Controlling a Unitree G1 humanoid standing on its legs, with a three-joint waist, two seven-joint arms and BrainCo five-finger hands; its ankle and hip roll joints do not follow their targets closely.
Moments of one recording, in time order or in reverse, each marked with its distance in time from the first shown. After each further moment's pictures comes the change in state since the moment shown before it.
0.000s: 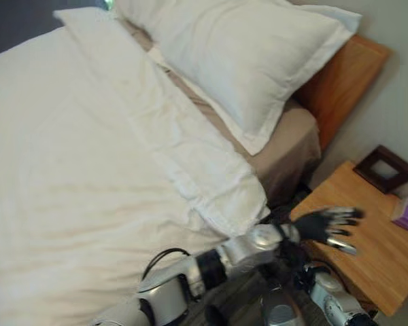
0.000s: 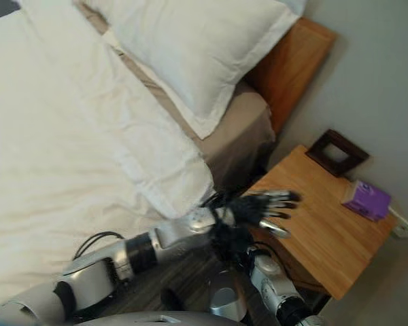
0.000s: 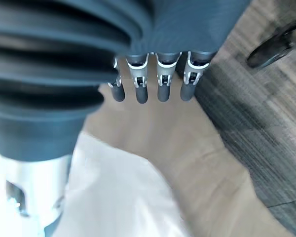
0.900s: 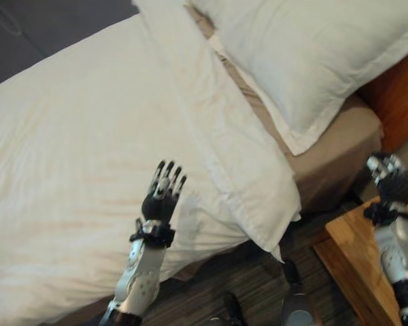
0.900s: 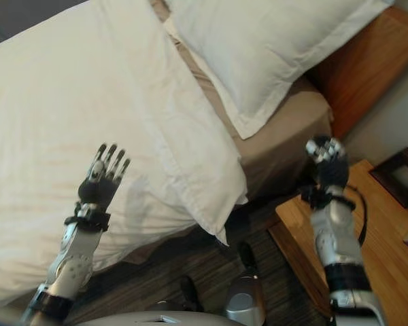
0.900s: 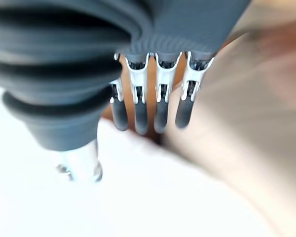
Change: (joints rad) left arm 0.836 0.371 0.904 -0.345 -0.294 -0.181 0.135; right arm -0.336 -0.188 -0.516 -0.275 0.036 -0.188 -0.260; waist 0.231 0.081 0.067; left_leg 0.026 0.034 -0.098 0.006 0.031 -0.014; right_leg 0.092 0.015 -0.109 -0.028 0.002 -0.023
